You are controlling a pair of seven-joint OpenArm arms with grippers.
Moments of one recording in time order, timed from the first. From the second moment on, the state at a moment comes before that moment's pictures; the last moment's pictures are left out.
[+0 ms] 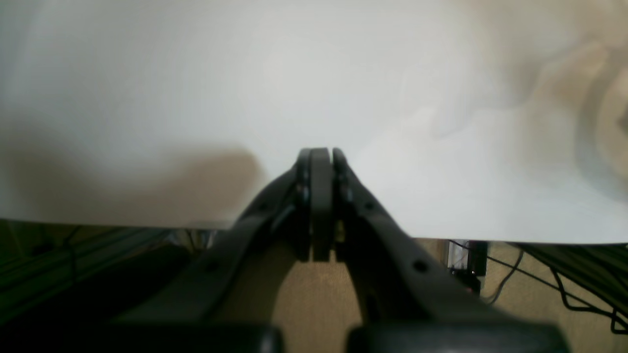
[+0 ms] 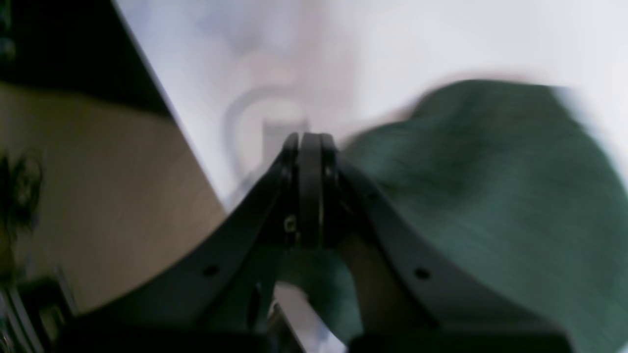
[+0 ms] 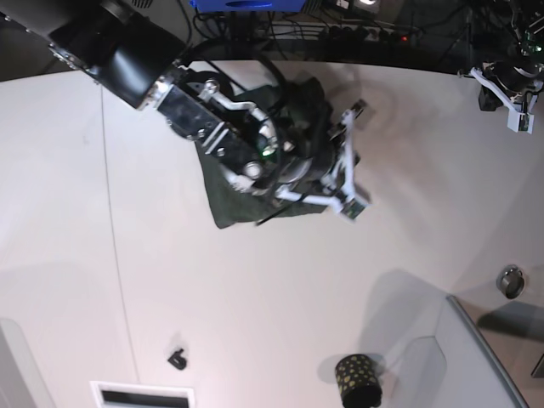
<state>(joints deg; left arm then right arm) 24.0 -16.1 -43.9 81.5 -8.1 -41.3 32.0 13.3 1.8 -49.2 84.8 26.3 3.2 -52.1</state>
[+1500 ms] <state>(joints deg) 14.3 -2.7 -13.6 69.5 -49.6 -41.2 40.5 -11.1 16.7 -10.8 98.1 25.3 8.2 -49.0</state>
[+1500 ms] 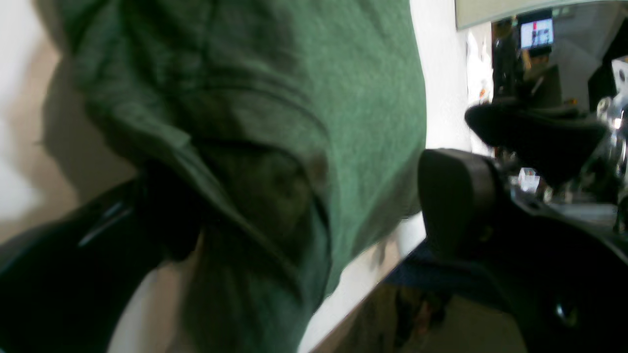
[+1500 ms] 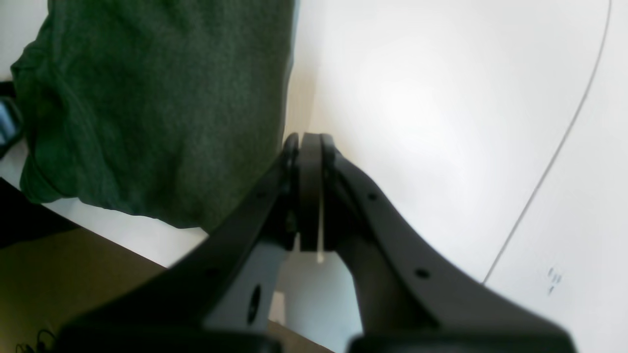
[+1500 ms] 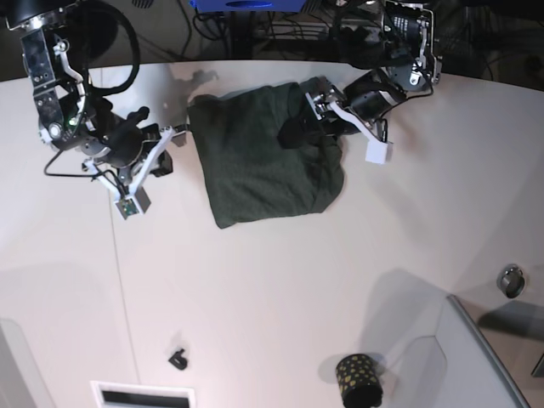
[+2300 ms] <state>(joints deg) 7.5 -2.7 -9.0 66.1 -36.4 -38.8 39.9 -11.3 17.7 -10.7 98.1 25.3 8.2 -48.9</state>
